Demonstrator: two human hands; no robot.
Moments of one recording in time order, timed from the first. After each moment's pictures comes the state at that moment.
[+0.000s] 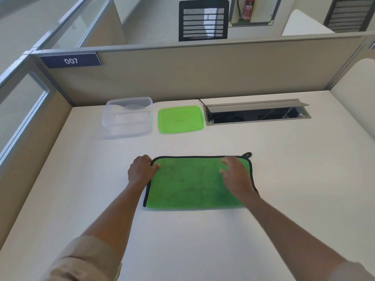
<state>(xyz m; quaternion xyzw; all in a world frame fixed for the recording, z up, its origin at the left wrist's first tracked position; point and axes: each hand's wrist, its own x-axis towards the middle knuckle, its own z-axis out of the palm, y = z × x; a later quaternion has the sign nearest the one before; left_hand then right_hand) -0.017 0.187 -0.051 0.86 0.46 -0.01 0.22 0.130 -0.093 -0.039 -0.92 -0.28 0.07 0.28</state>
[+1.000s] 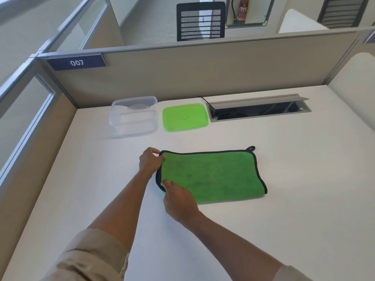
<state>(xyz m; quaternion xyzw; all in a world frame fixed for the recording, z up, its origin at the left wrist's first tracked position) -0.016 0.201 -0.042 0.75 0.49 0.05 0.44 -0.048 0.021 -0.041 -0.86 -0.43 0.11 0.26</state>
